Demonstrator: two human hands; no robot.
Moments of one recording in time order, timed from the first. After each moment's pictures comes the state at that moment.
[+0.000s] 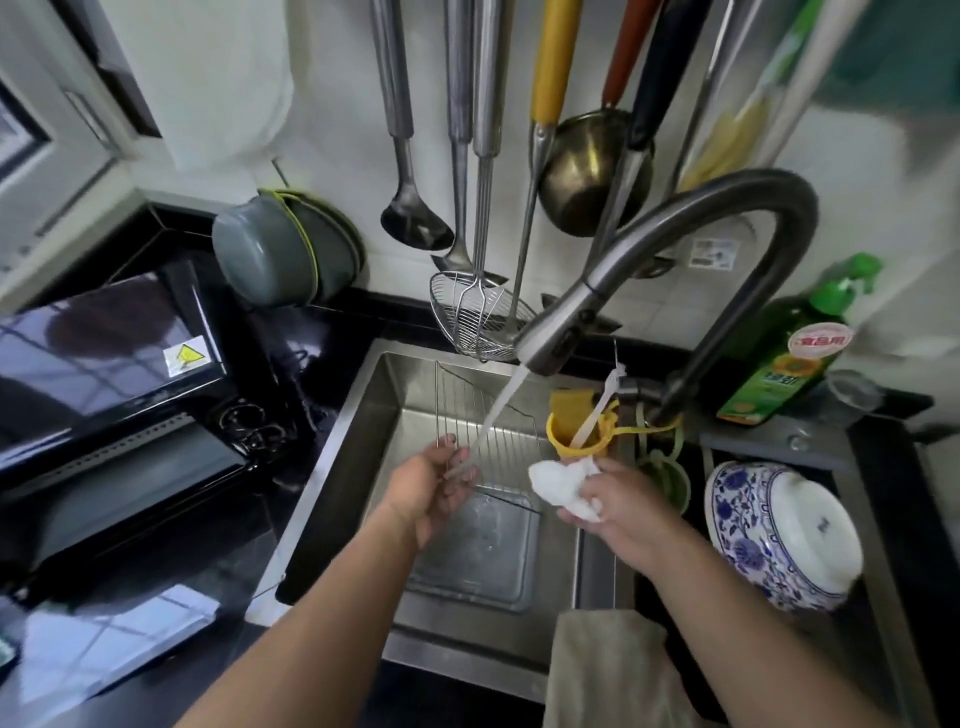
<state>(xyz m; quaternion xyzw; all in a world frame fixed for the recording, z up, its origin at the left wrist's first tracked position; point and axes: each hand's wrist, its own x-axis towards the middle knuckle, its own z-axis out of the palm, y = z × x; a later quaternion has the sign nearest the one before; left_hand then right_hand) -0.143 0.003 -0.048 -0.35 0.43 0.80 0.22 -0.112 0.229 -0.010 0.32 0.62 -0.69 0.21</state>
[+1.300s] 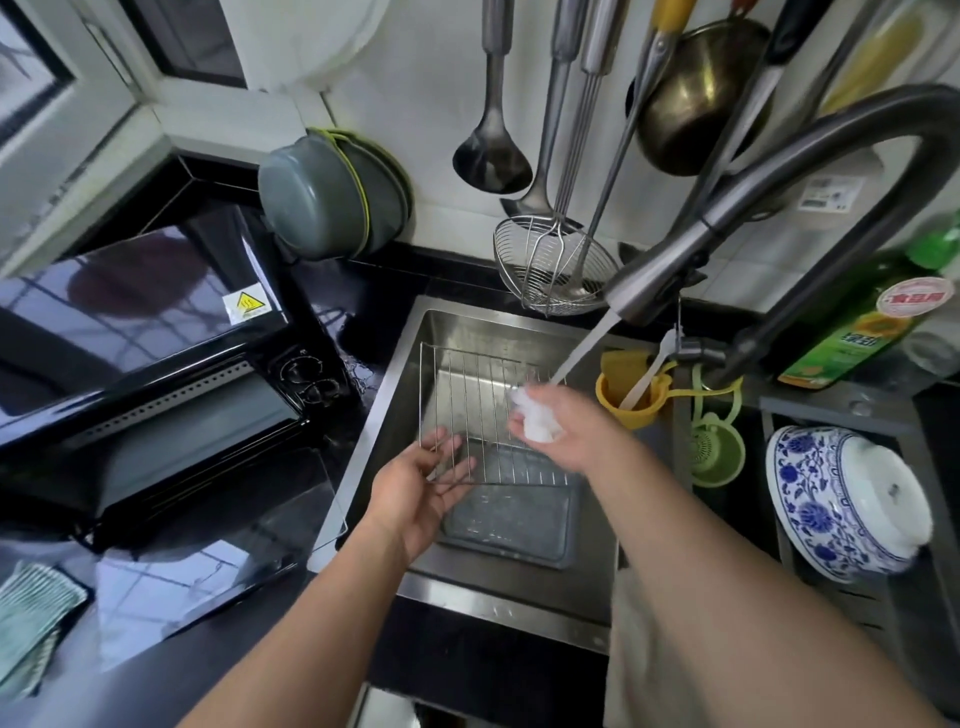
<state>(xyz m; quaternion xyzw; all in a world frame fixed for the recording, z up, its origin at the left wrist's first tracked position) -0.096 -0.078 -0.072 -0.37 0.41 0.82 0.18 -0.164 0.108 -0.017 0.36 0.43 -0.79 0.24</state>
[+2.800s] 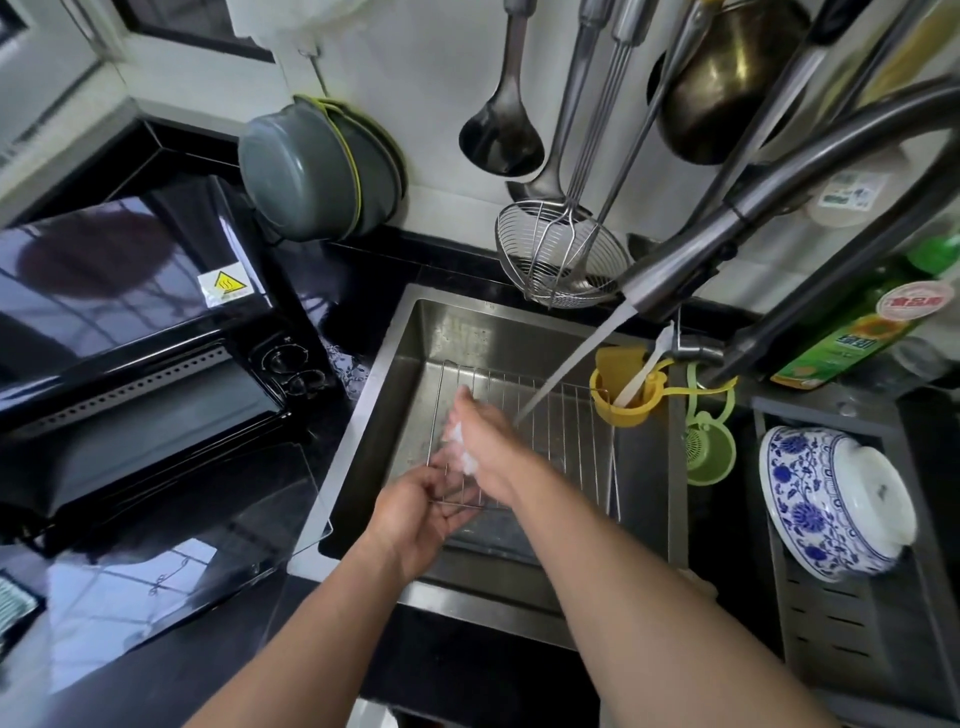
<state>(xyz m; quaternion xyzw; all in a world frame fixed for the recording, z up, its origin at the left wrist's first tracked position) -0.082 -0.068 -0.083 -0.36 0.42 0.80 0.24 -0.152 0.027 -0.061 0.25 0.62 -0.69 0.30</state>
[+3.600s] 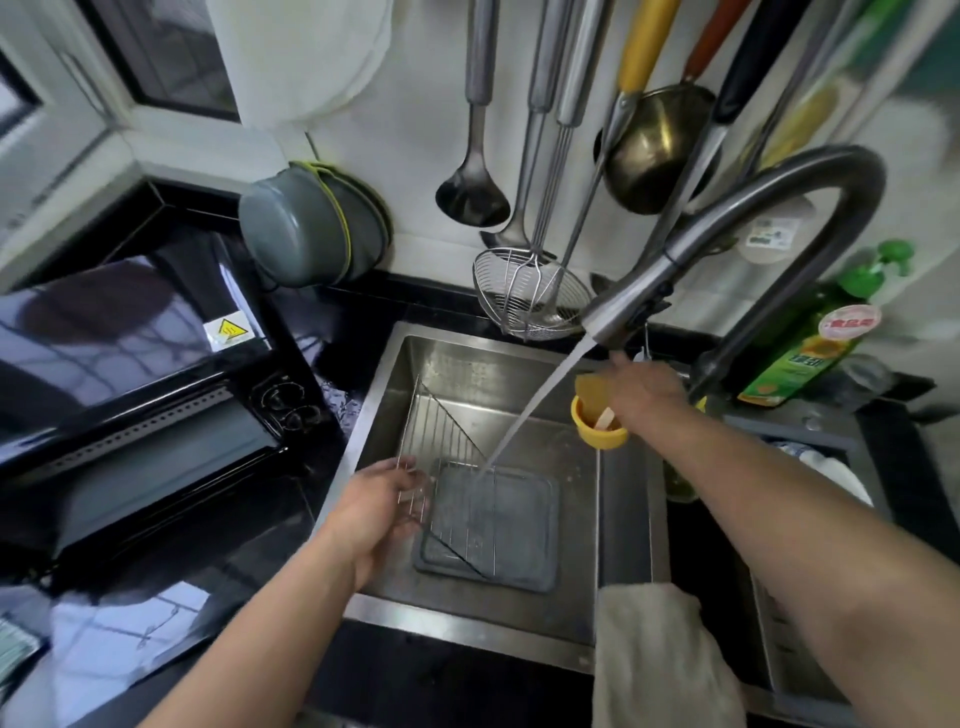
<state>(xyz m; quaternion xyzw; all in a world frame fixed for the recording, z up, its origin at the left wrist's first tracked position) -0.096 -0.098 -0.034 -0.30 0.57 0.73 0.23 -0.225 0.224 -0.024 0.06 0.99 0.07 0.12</state>
